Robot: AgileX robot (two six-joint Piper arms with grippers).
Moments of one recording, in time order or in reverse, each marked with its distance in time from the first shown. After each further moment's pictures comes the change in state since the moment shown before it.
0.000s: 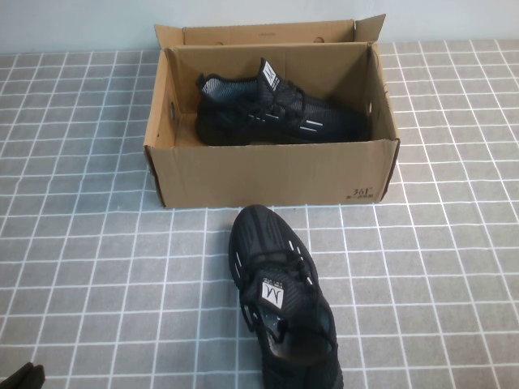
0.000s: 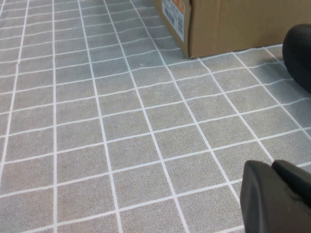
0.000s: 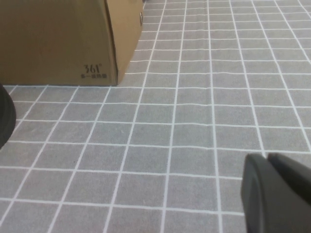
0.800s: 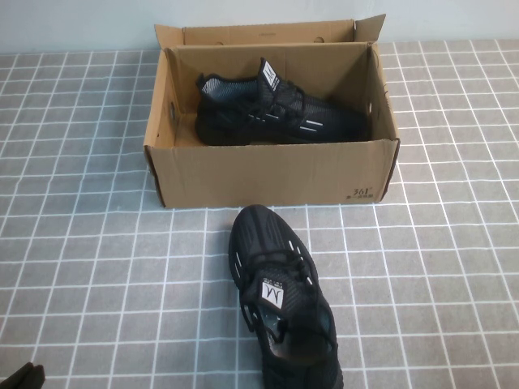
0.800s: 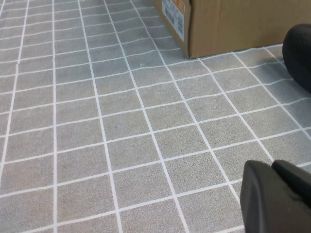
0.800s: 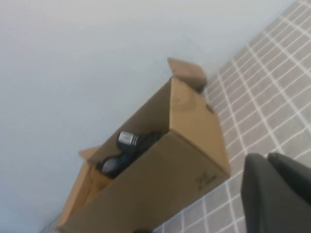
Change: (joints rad) right arm 0.000 0.000 0.000 0.785 -0.217 0.000; left arm 0.000 0.000 0.000 0.000 0.000 0.000
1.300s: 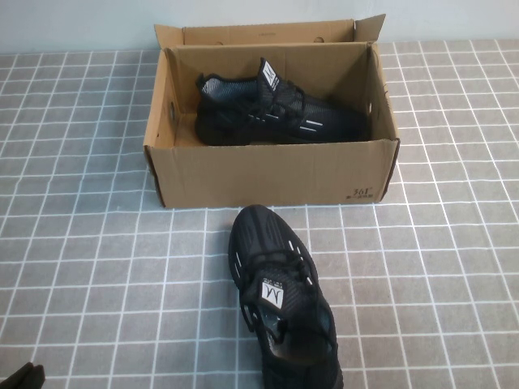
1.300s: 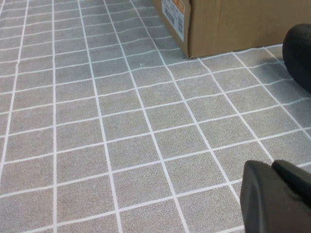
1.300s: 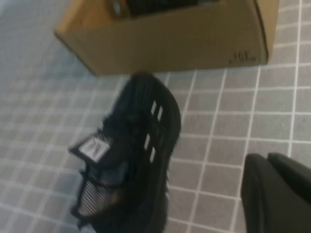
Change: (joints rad) right arm 0.000 0.566 -0.547 -0.337 0.602 -0.114; left arm 0.000 0.000 0.000 0.000 0.000 0.000
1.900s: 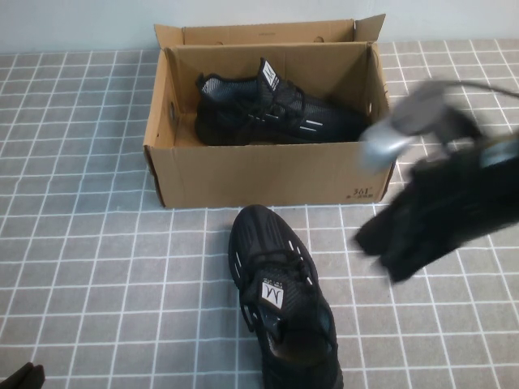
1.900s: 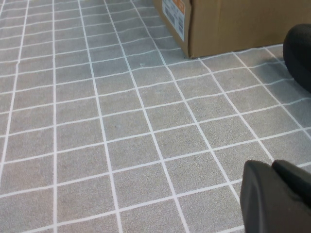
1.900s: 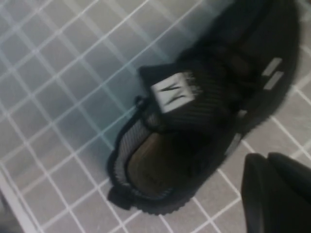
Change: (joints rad) right arm 0.472 0.786 -0.610 -0.291 0.196 -0.179; left arm 0.000 0.000 0.000 0.000 0.000 0.000
